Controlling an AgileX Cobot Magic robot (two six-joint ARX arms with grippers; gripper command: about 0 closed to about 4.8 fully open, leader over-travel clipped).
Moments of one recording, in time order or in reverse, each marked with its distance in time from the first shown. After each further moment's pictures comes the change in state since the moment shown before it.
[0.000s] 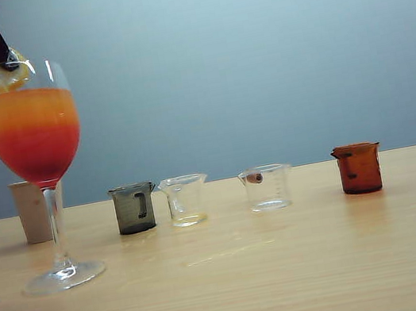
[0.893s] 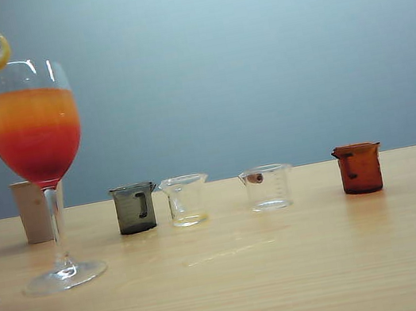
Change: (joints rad) left arm -0.010 -0.053 0.002 -0.112 0.017 -0.138; right arm 0.000 0.000 0.000 0.001 0.004 0.000
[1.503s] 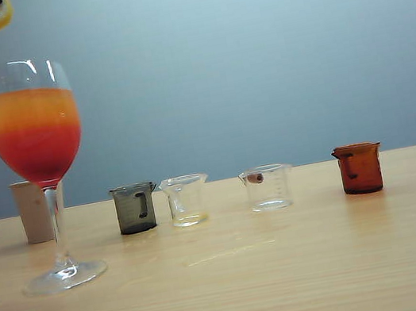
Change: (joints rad) left arm 0.006 0.000 0.153 -0.001 0.010 -0.158; right arm 0.000 -0.003 0.000 0.002 0.007 0.000
